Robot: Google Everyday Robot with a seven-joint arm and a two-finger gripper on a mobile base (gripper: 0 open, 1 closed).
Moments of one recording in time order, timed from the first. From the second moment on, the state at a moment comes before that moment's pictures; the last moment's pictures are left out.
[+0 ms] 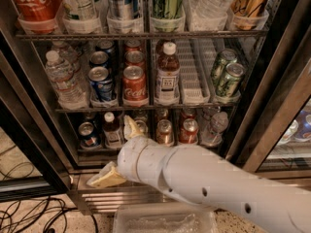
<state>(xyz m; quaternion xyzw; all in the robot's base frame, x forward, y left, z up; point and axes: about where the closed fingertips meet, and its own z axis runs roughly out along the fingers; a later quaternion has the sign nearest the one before) 0.450 0.104 0.780 -0.51 0.68 0.14 0.51</state>
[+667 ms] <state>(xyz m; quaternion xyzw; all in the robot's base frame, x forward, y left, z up) 0.457 0.148 0.775 -0.47 0.65 0.12 0.59</state>
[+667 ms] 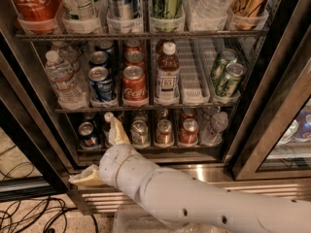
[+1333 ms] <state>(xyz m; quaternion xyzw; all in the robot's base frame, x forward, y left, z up) 0.491 0.143 0.793 -0.36 0.67 0.09 0.65</state>
